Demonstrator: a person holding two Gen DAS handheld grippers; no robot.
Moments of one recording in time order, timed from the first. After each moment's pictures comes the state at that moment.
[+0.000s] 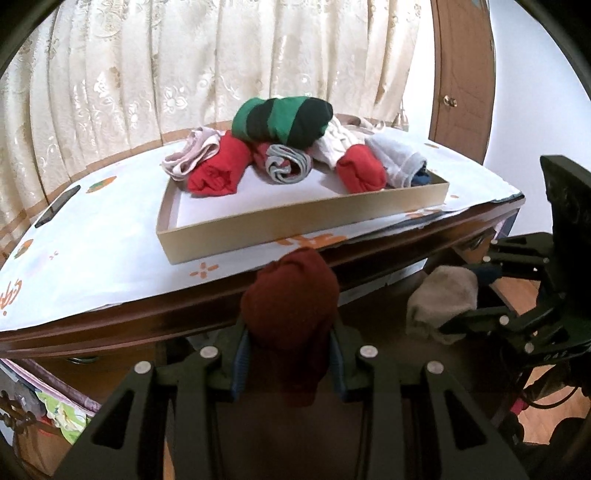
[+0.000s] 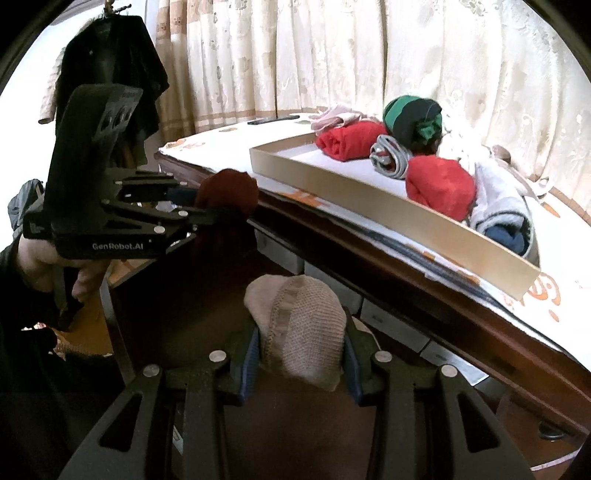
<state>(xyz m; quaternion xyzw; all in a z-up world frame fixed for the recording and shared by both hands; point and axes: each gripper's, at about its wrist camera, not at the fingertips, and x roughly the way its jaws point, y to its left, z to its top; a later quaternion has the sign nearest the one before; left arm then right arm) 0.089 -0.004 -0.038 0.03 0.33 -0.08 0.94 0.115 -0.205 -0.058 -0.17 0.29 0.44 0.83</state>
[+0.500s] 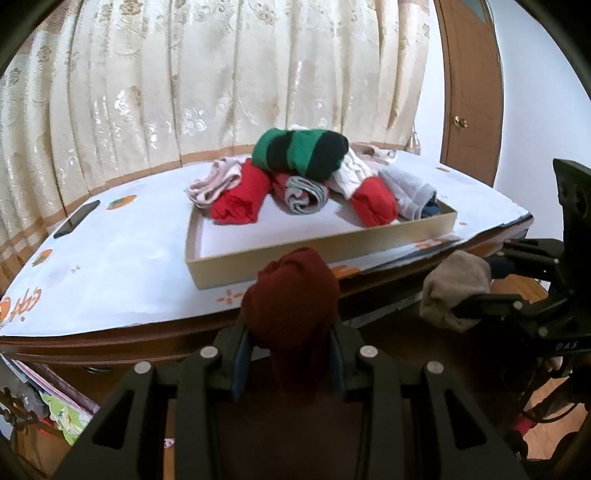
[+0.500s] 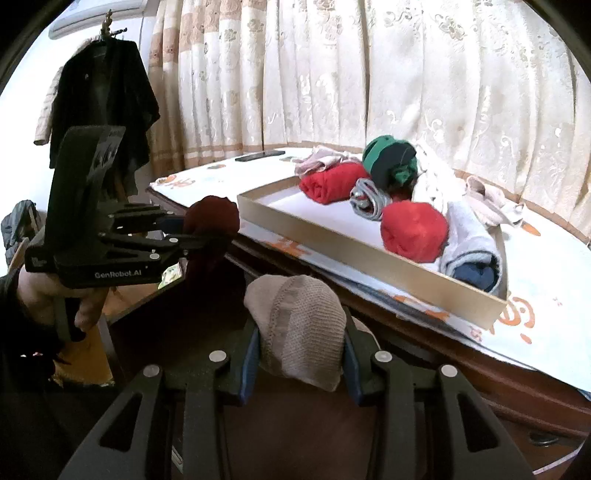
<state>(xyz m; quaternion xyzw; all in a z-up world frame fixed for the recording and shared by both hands) 0.082 0.004 -0.021 0.03 0.29 -0.06 0.96 0.114 -0.215 -0.032 -0.14 0.24 0.42 0.86</state>
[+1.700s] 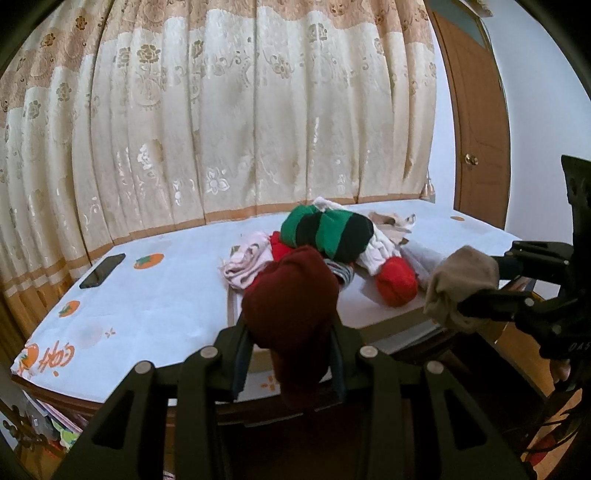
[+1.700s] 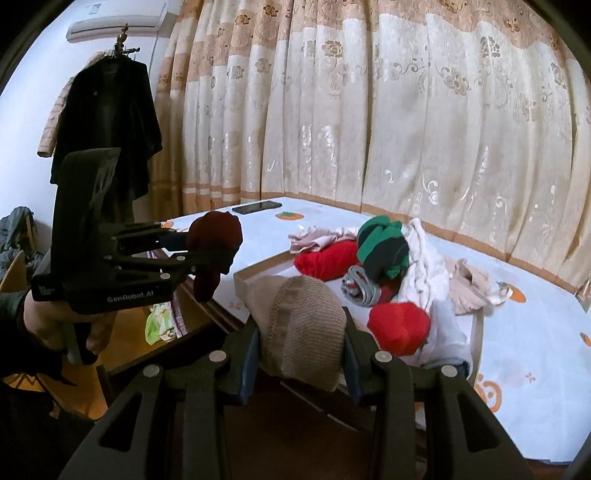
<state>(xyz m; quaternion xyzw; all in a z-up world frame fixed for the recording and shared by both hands) 0.090 0.016 0.032 0.04 0.19 -0.02 0.98 0.122 -0.198 0.028 -0.13 0.15 0.42 0.88</state>
